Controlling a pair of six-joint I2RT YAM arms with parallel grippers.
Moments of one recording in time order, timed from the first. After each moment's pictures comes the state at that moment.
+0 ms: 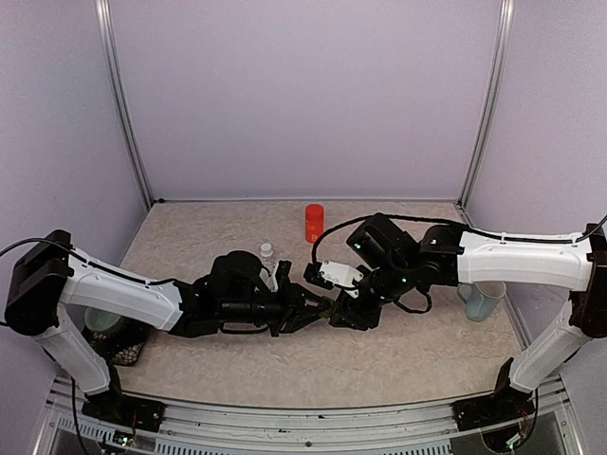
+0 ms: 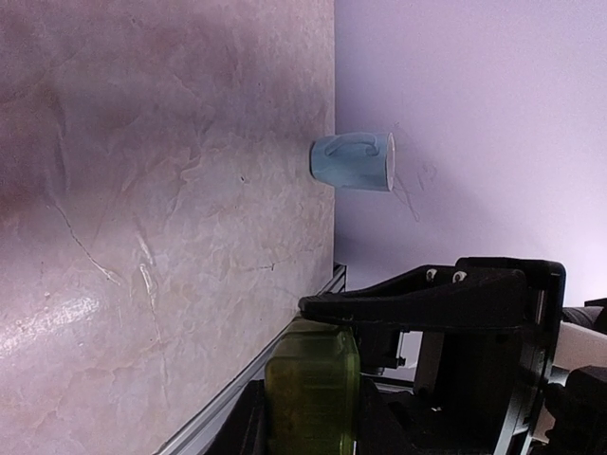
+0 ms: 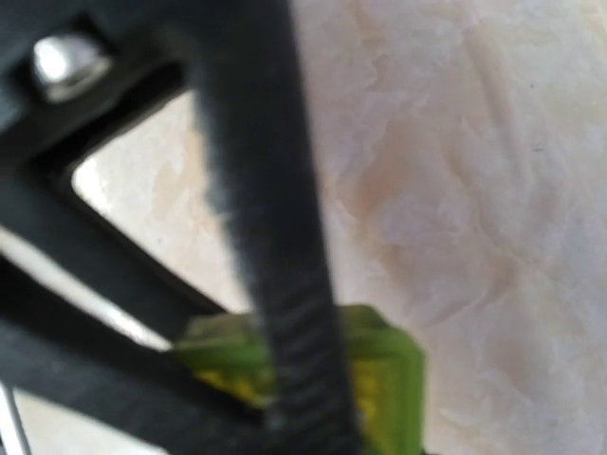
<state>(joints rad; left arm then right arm) -1.06 1.61 0.79 0.48 0.23 -1.38 1.02 1.52 1.17 -0.60 -0.10 -0.20</state>
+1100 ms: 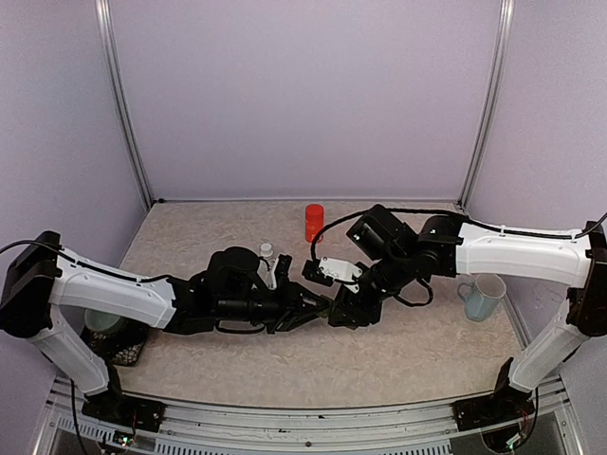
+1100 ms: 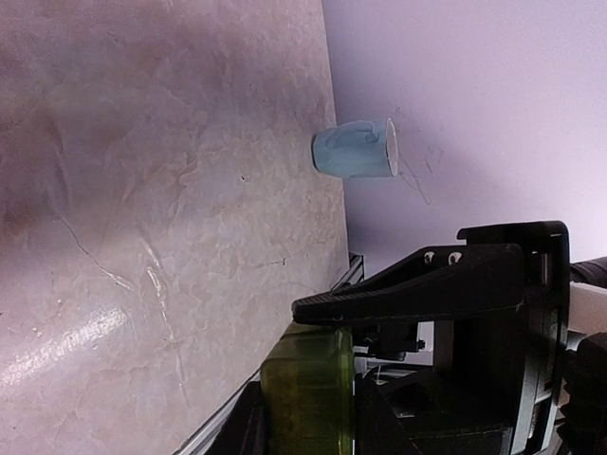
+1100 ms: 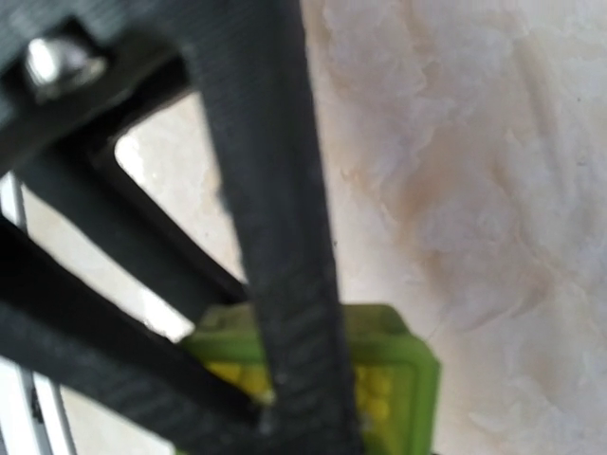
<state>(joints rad) -1.06 1.58 0.80 0.40 0.22 -1.26 1.00 1.54 1.22 -0.68 -0.21 -0.24</state>
